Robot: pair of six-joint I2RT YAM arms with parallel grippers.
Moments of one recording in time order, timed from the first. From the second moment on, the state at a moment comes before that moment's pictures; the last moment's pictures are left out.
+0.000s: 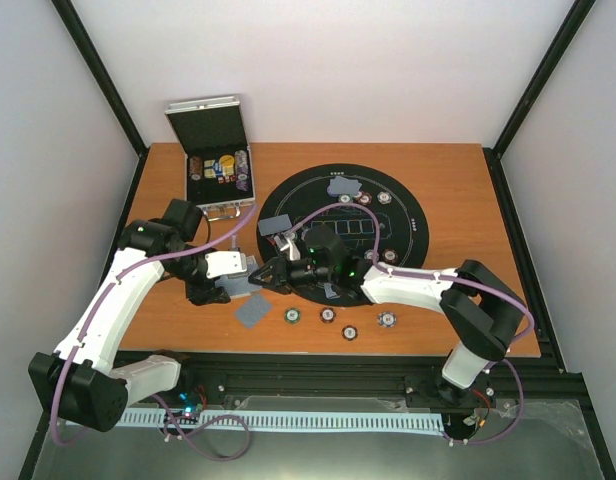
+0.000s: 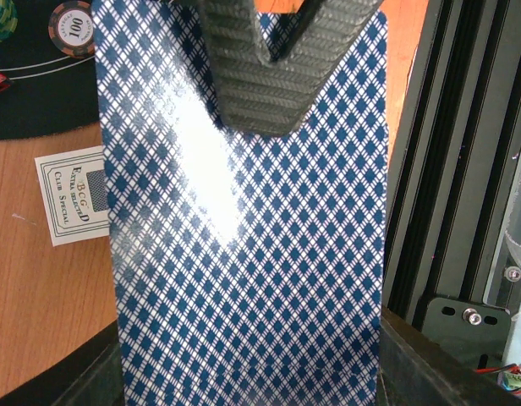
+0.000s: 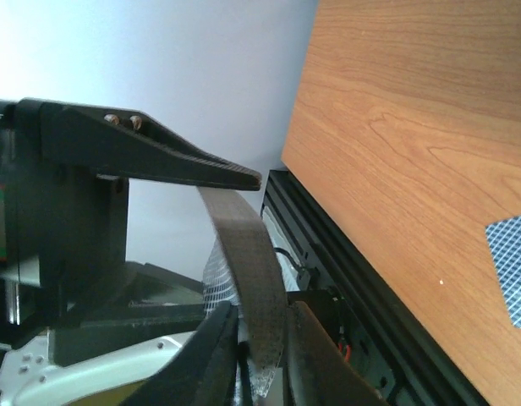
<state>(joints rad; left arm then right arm) -0.25 1.14 1.12 -1.36 0.37 1.03 0.94 1.66 0.94 0.39 -0.64 1.19</state>
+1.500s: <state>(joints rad) -0.25 1.14 1.11 -1.35 0.34 1.02 0.74 1.85 1.34 -0.31 0.59 -0.40</state>
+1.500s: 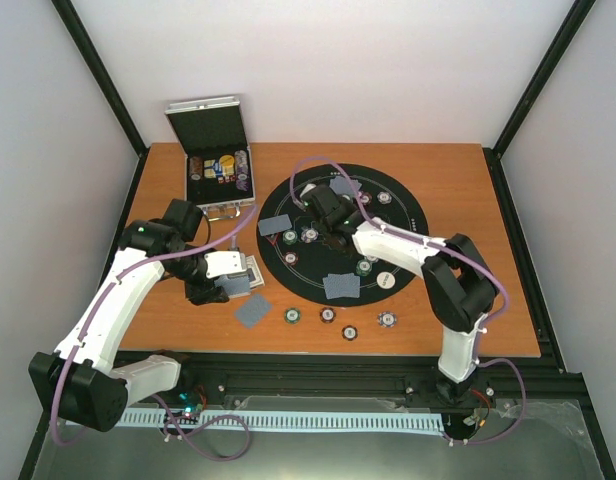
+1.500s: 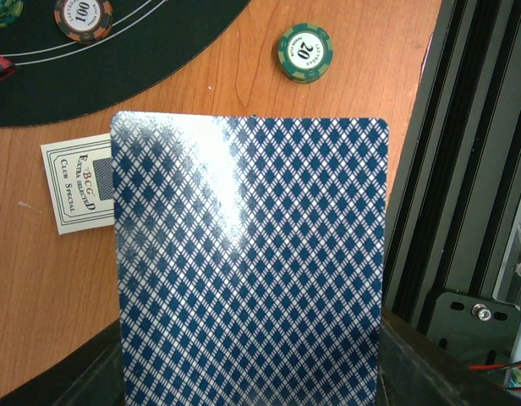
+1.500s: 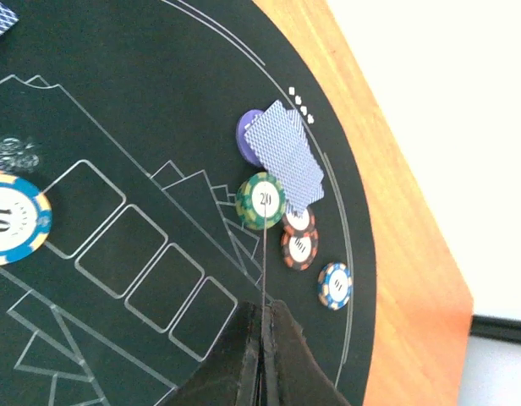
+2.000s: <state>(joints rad) -0.25 1.14 1.11 -1.35 0.34 1.02 0.73 2.02 1.30 -0.13 0.49 -0.73</state>
